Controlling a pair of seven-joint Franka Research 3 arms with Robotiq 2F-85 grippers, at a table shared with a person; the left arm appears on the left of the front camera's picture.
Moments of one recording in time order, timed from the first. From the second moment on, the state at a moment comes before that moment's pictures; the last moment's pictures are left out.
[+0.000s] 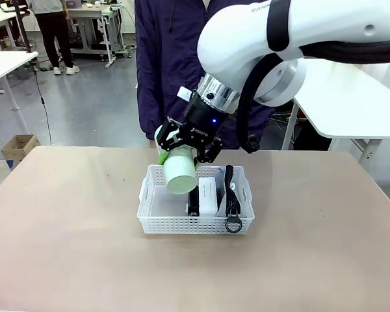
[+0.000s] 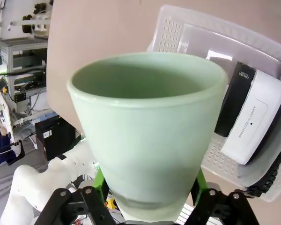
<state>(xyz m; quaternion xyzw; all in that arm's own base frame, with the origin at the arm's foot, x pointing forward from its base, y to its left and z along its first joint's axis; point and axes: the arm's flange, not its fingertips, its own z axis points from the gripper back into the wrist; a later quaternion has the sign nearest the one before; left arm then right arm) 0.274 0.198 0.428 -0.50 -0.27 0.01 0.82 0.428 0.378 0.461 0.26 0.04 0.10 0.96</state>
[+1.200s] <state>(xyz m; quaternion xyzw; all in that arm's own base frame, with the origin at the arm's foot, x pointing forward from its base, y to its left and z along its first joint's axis) 0.274 0.198 0.428 -0.50 -0.27 0.01 0.82 0.460 0.416 0.353 0.19 0.06 -0.01 0.98</state>
